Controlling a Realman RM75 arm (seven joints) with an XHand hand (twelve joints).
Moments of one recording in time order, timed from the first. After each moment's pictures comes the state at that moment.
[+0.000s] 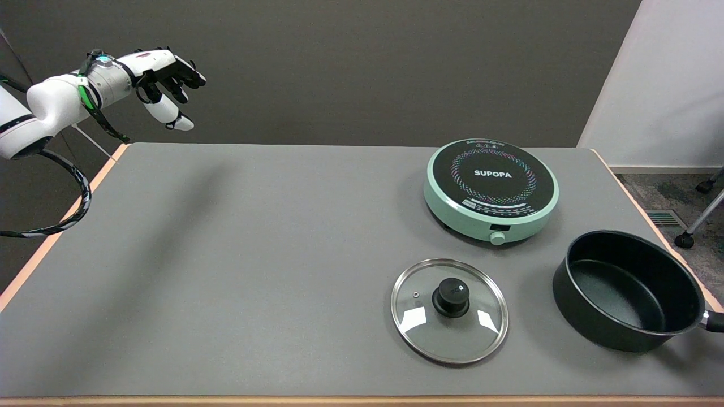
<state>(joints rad) -0.83 -1.03 -0.43 0.85 2.75 -1.06 -1.87</state>
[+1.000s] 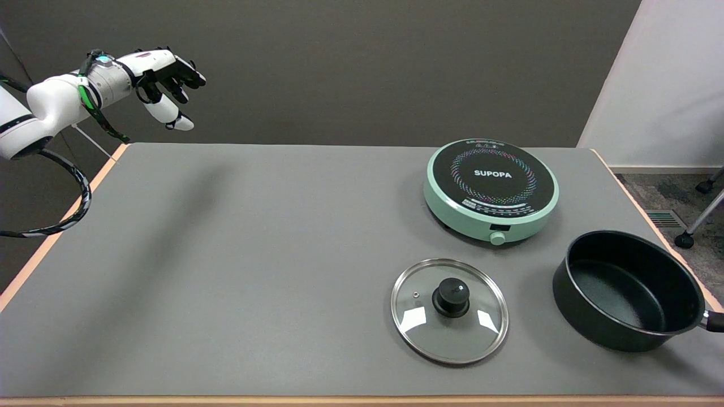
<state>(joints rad) -0.67 -0.91 -0.15 0.86 2.75 -1.22 -0.94</state>
